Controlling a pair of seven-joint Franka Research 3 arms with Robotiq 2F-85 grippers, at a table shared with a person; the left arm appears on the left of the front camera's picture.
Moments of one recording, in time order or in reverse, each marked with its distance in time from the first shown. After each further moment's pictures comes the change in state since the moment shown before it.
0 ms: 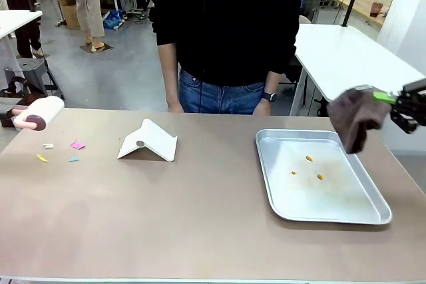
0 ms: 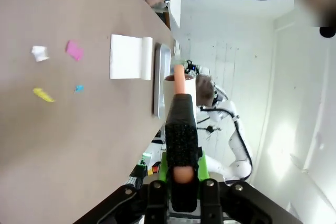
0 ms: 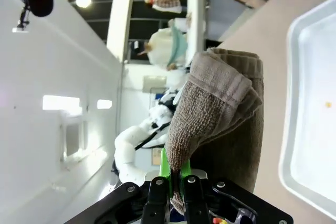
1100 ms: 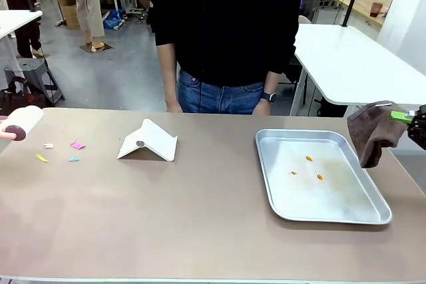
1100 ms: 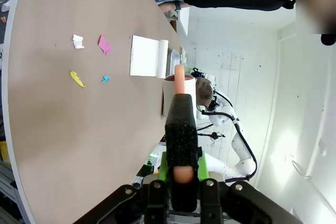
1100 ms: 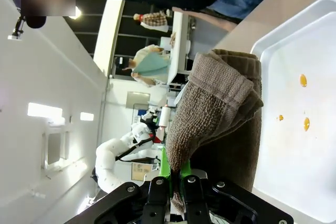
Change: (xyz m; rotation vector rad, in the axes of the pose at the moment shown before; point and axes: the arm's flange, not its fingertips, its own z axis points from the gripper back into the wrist) left arm -0.016 0.015 0.040 0.031 -0.034 0.010; right arm 0.003 -0.035 0.041 -0.046 -0.082 0.077
